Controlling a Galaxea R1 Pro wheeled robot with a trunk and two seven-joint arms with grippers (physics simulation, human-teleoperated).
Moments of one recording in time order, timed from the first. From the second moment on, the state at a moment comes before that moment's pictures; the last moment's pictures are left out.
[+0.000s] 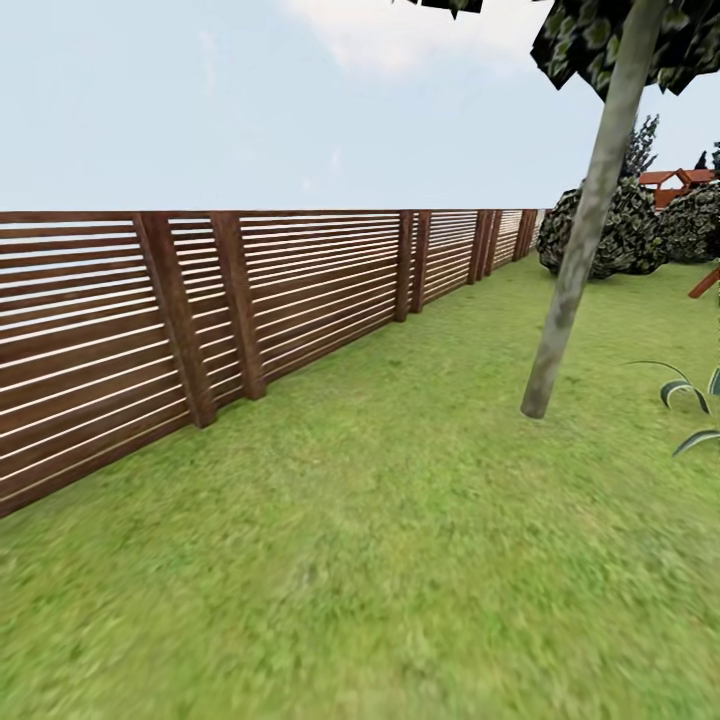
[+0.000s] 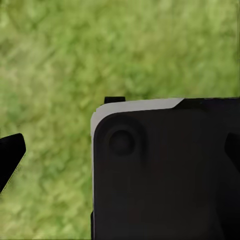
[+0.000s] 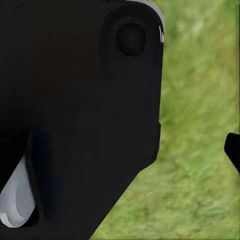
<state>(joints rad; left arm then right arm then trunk) -0.01 0.01 -0.01 -0.07 0.00 -0.35 0.00 0.00 0.00 0.00 -0.02 0.00 -0.09 0.00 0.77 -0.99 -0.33</state>
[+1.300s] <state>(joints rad) -0.01 0.01 -0.01 -0.07 0.00 -0.35 0.00 0.00 0.00 0.00 -0.02 0.00 -0.09 0.00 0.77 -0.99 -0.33</state>
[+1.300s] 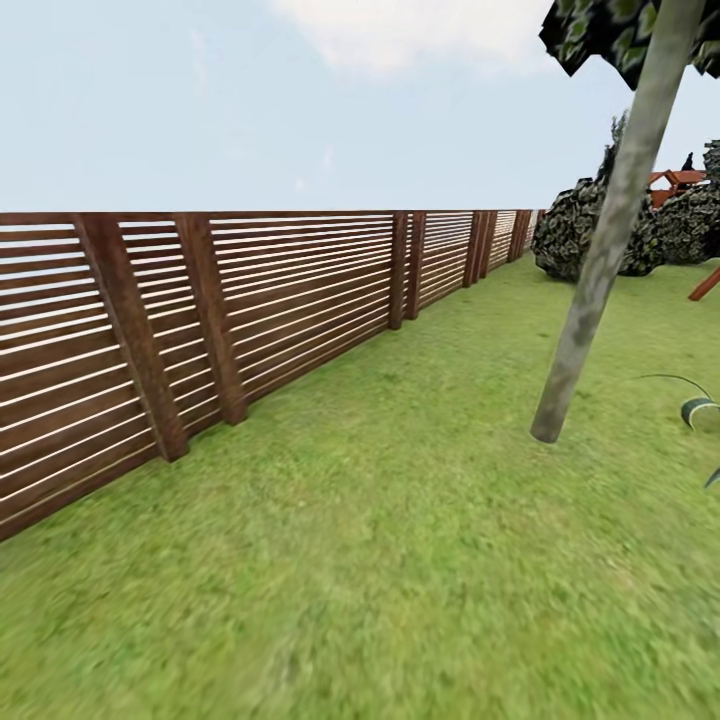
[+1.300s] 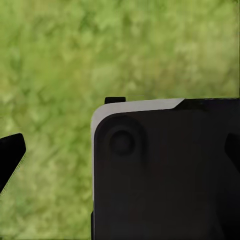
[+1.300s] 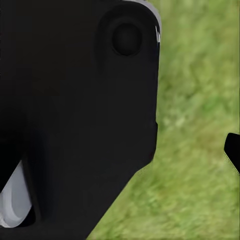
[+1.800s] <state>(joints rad) -0.01 0.01 -0.01 -0.07 0.00 -0.35 0.00 0.00 0.00 0.00 -0.02 0.00 -0.09 0.00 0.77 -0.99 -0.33</state>
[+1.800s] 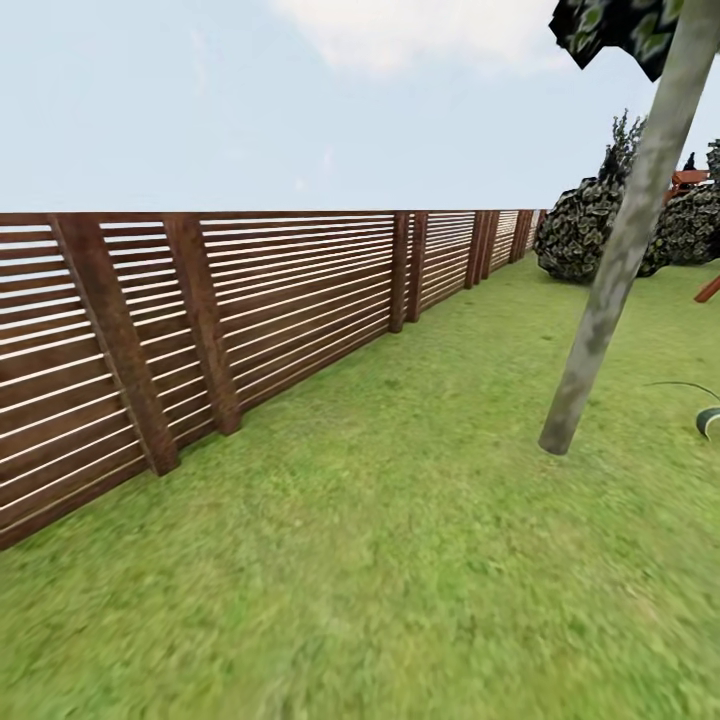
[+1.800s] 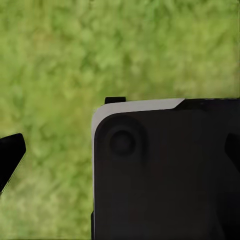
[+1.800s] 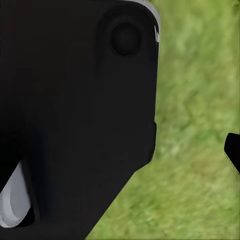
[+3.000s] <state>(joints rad) -0.01 0.01 -0.01 -0.07 0.00 -0.35 0.00 0.00 -0.01 0.00 -0.02 0.00 -0.09 0.00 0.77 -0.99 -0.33</state>
